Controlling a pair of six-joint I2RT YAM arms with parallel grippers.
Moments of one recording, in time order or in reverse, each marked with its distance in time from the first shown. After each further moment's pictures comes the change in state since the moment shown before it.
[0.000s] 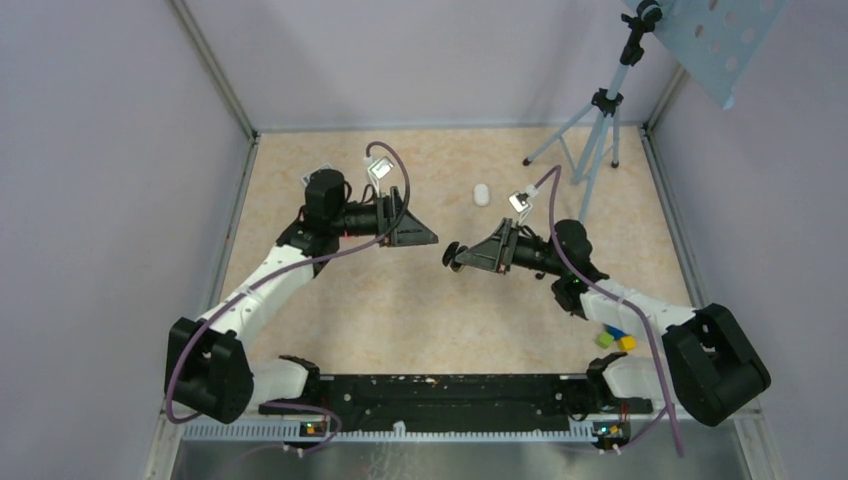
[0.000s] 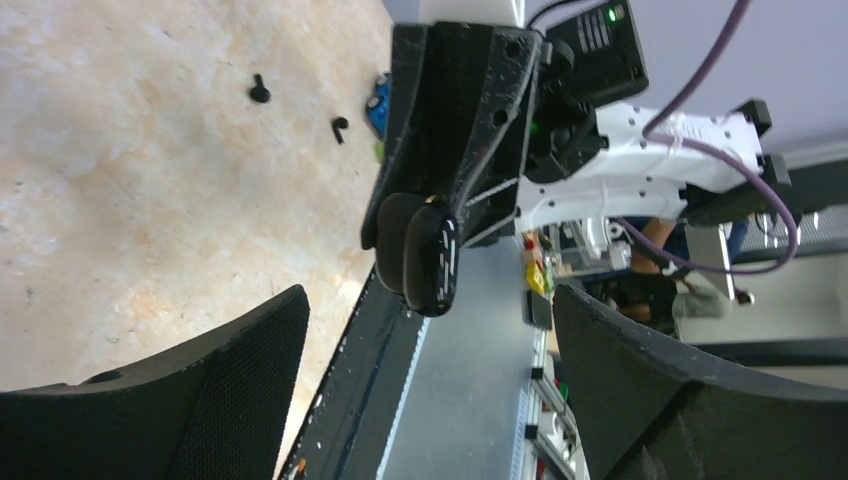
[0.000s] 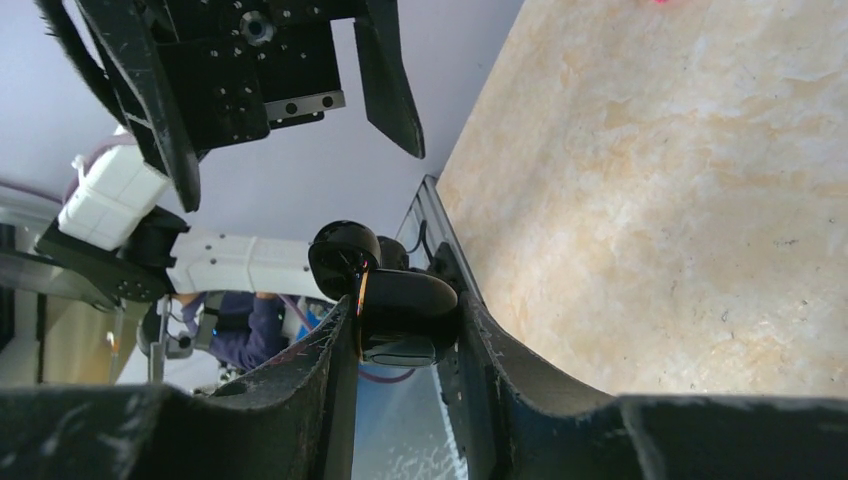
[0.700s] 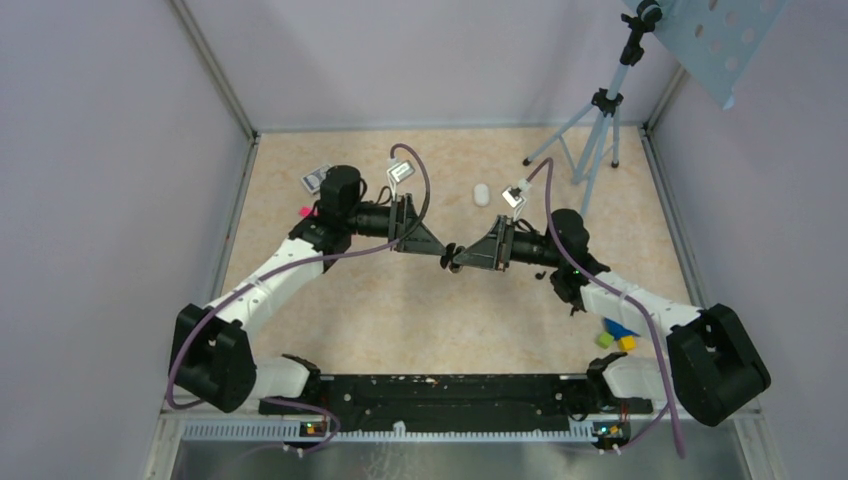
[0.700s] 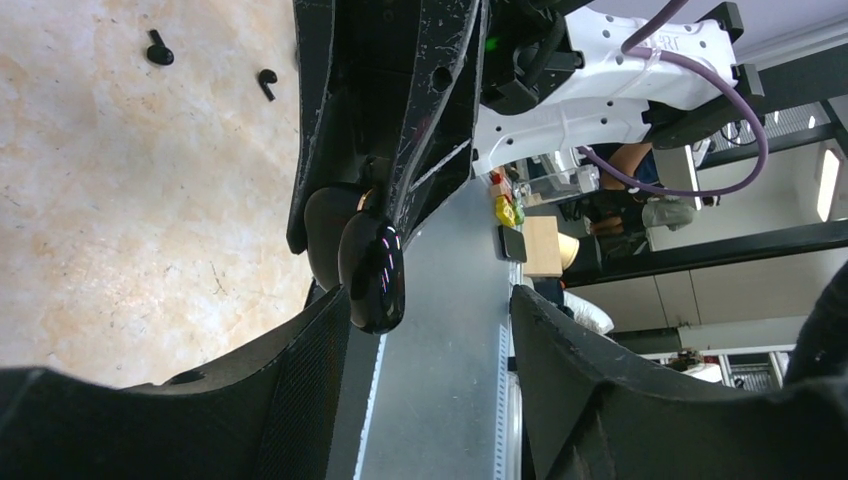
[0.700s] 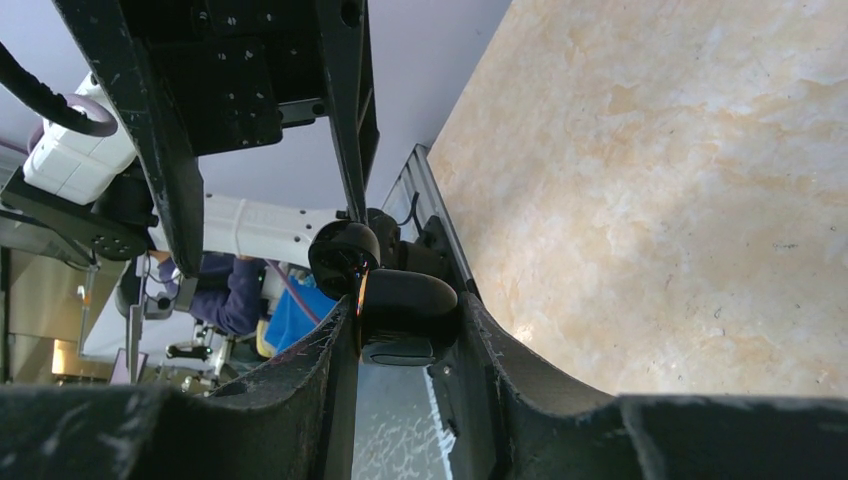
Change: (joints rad) left arm -0.071 0.057 0.061 -0.014 0.152 0.038; right arm -0.002 0.000 0.096 -0.167 -0.090 -0.122
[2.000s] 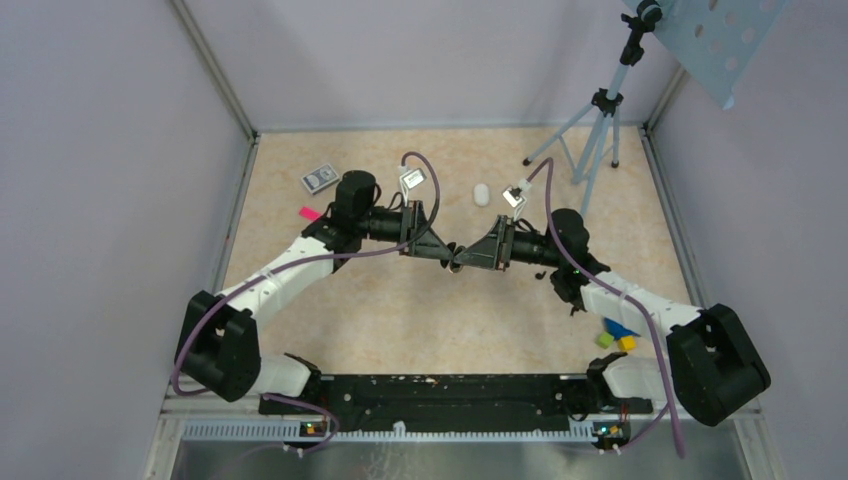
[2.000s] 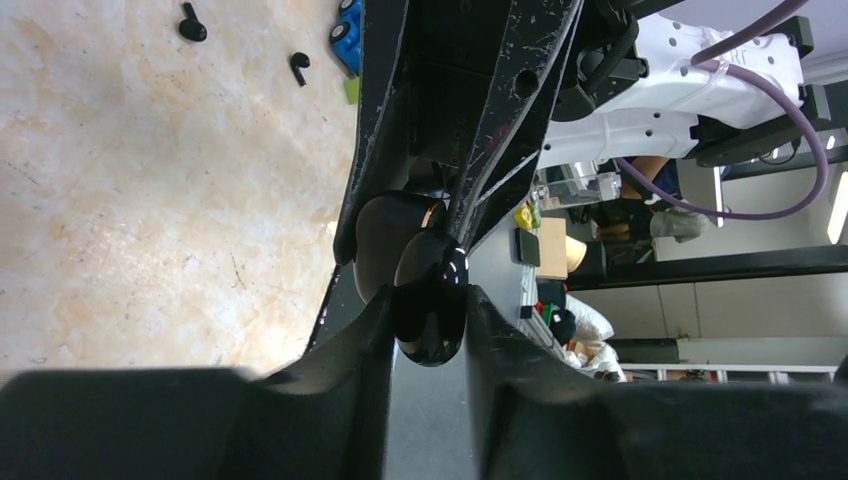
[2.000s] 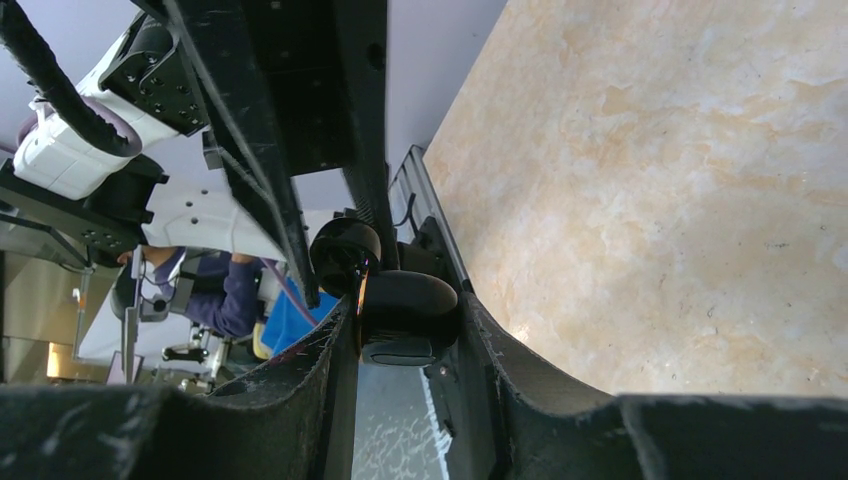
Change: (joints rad) left arm -0.060 0.063 -0.007 -0.015 -0.082 0.021; right arm 0.000 0.000 0.001 -0.007 0.002 -0.009
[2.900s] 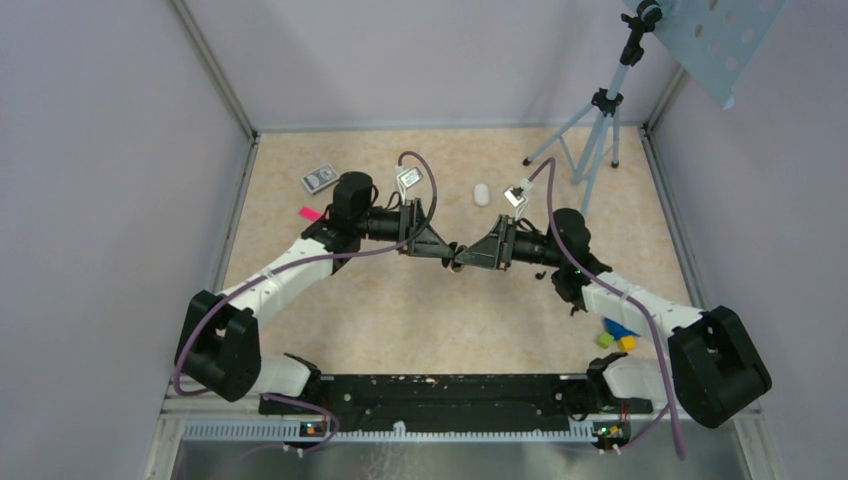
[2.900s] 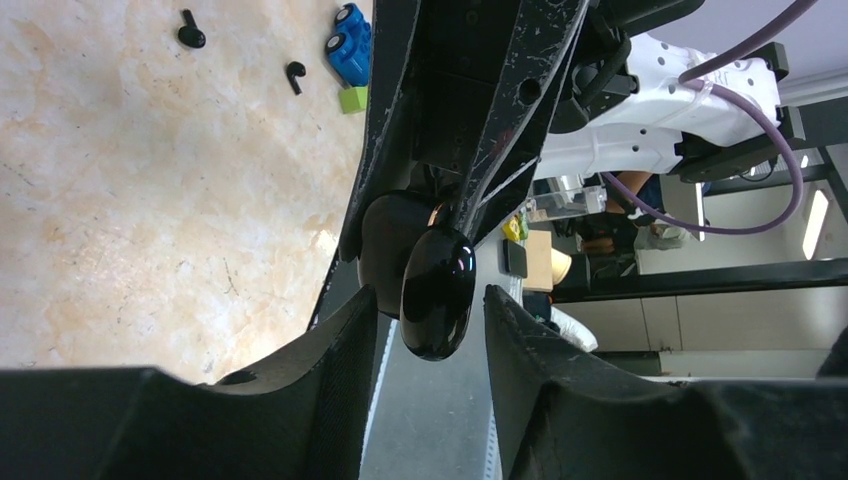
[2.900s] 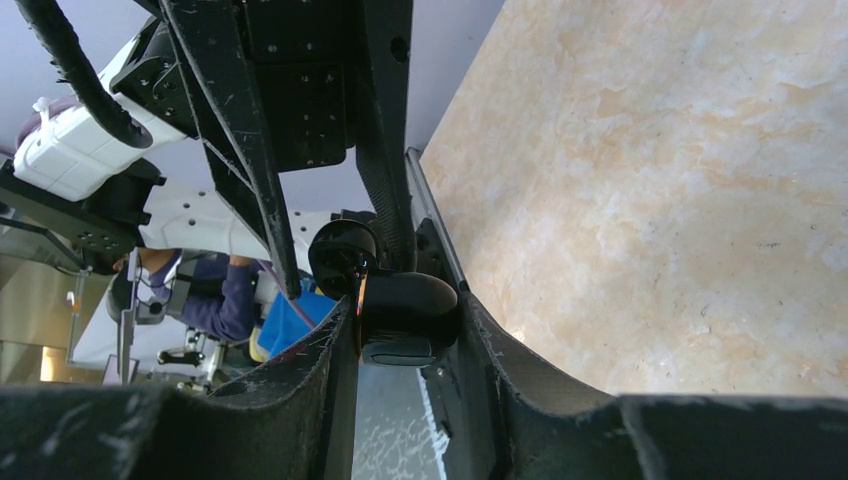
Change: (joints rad) left arm 0.015 0.000 -0.028 0.070 0.001 -0.069; right arm -0.011 -0.010 0.000 -0.015 0.003 -0.008
